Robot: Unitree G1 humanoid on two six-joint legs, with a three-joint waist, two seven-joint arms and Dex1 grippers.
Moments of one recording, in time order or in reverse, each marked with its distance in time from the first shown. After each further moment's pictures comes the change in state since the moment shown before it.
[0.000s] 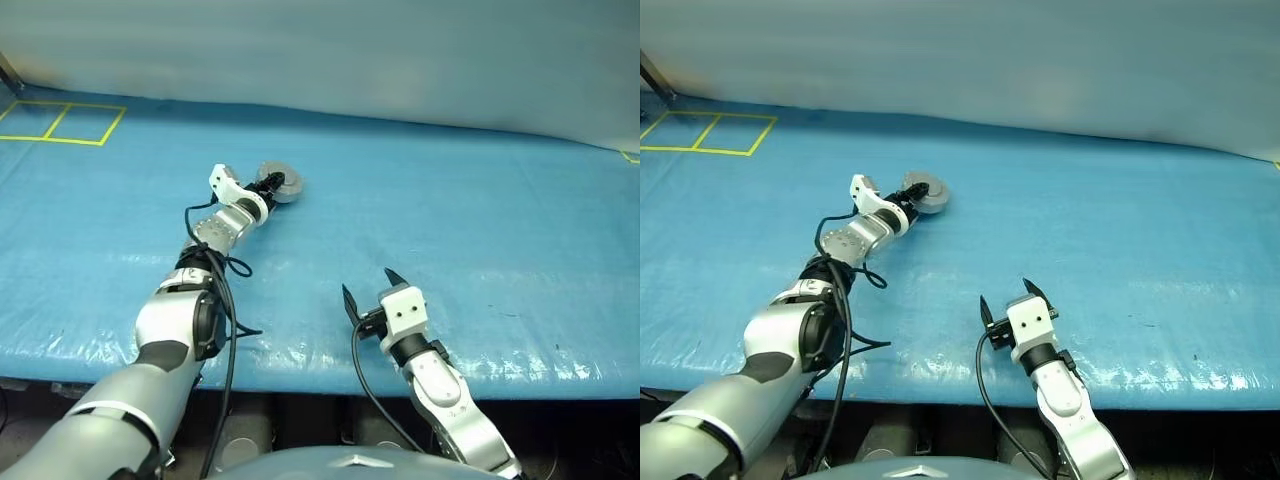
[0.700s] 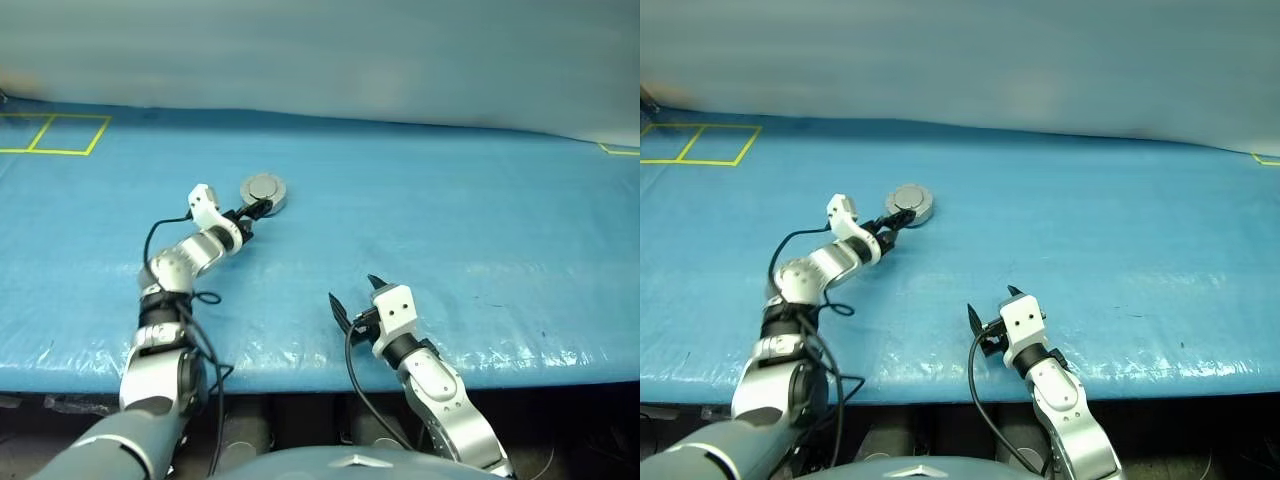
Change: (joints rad) left arm 0.659 0.136 -0.118 -1.071 0.133 0.506 -0.040; right arm -0.008 0.084 -0.046 -0.008 0.095 0.110 0.232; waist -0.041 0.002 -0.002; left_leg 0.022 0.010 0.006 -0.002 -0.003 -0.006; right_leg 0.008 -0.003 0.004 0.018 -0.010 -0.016
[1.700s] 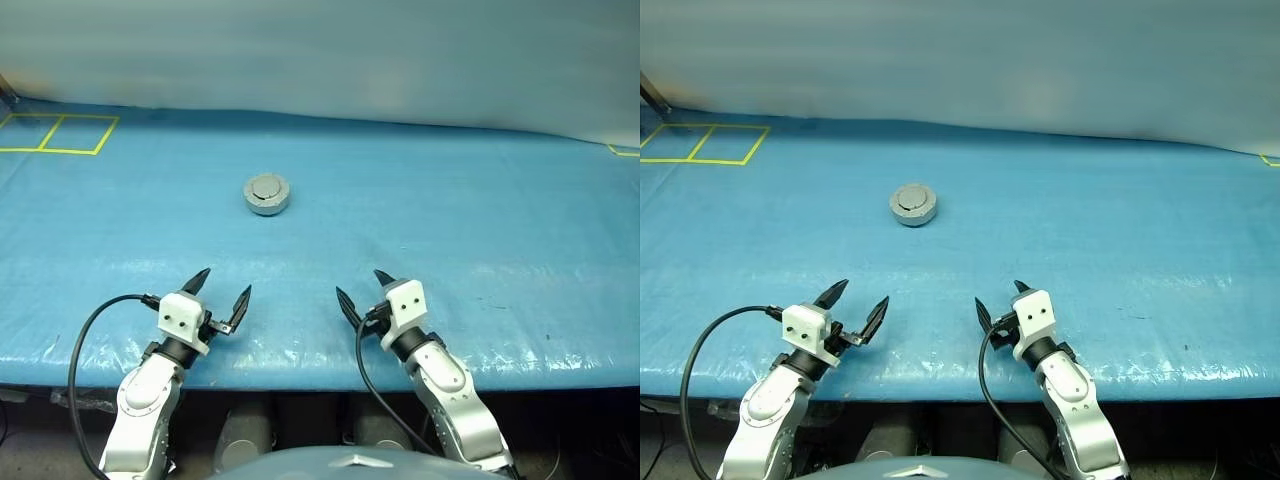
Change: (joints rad) left arm 0.684 0.007 -0.226 -0.361 0.573 -0.975 -0.193; right arm -0.018 0.010 -0.090 0.083 -0.031 -0.083 0.083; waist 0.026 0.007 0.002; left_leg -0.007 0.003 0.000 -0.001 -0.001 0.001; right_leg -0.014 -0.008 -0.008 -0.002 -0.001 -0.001
